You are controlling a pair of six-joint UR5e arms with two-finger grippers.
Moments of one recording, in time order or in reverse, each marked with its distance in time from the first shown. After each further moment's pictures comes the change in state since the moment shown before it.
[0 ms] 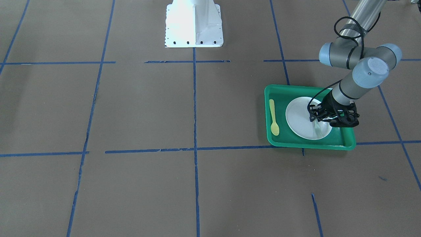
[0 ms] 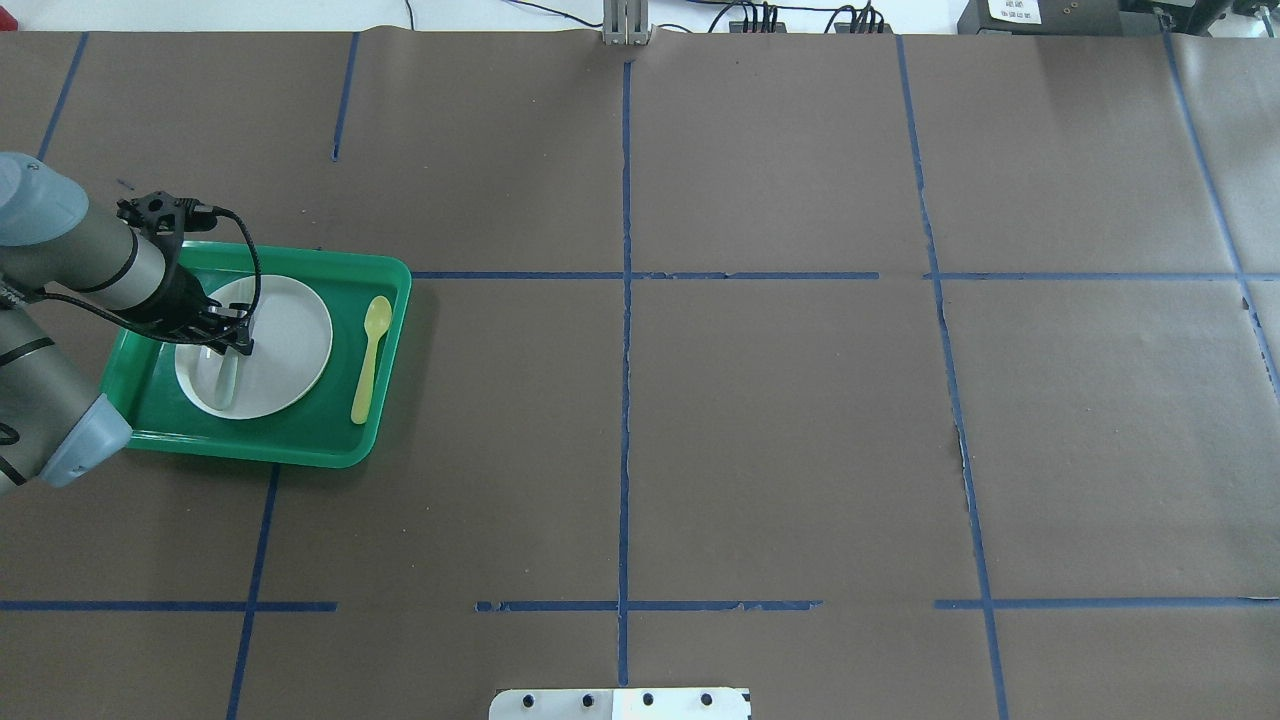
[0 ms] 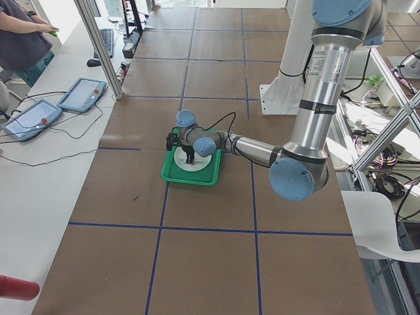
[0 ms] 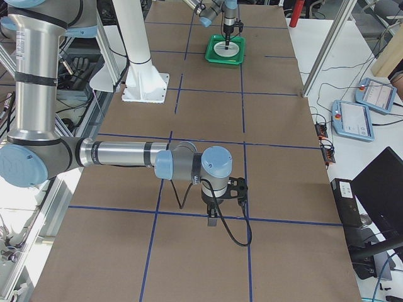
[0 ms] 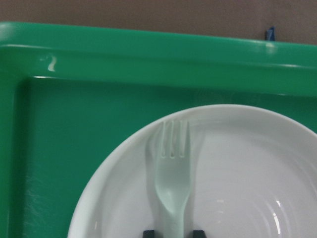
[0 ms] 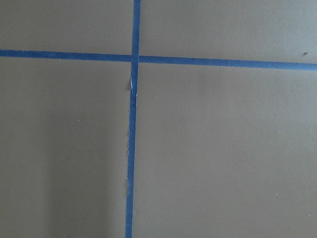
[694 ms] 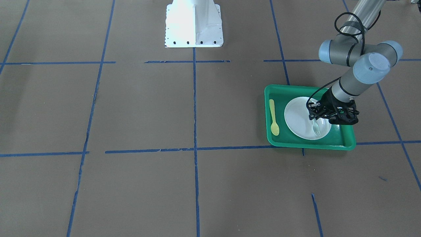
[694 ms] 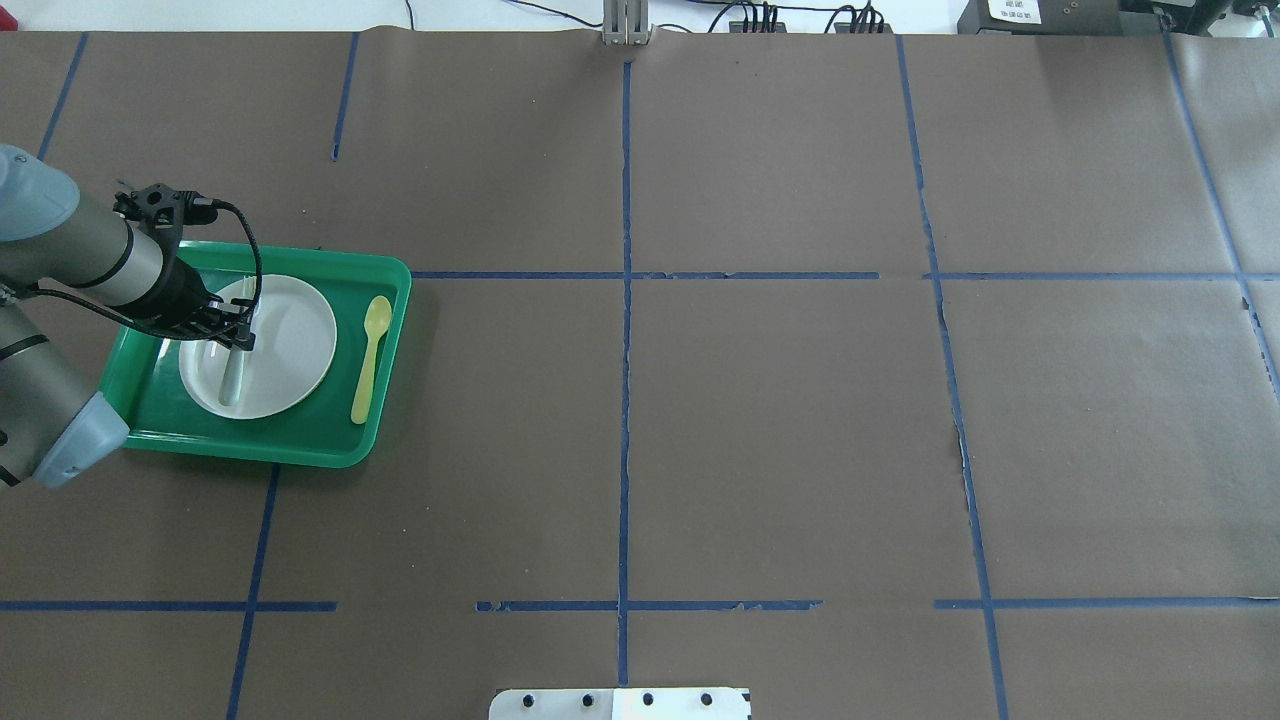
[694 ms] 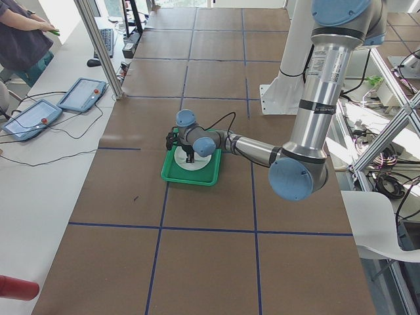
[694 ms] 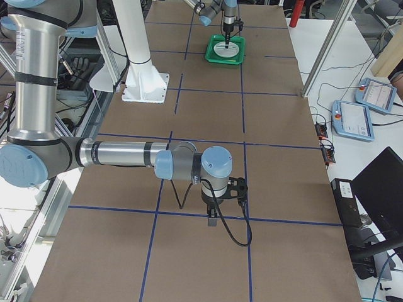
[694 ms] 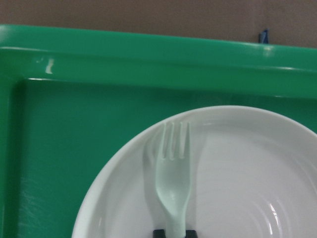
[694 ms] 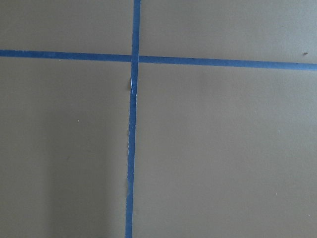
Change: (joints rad) left arm -0.006 0.010 -0.055 0.004 -0.009 0.001; right arm 0.000 0.000 0.000 0.000 0.000 0.000
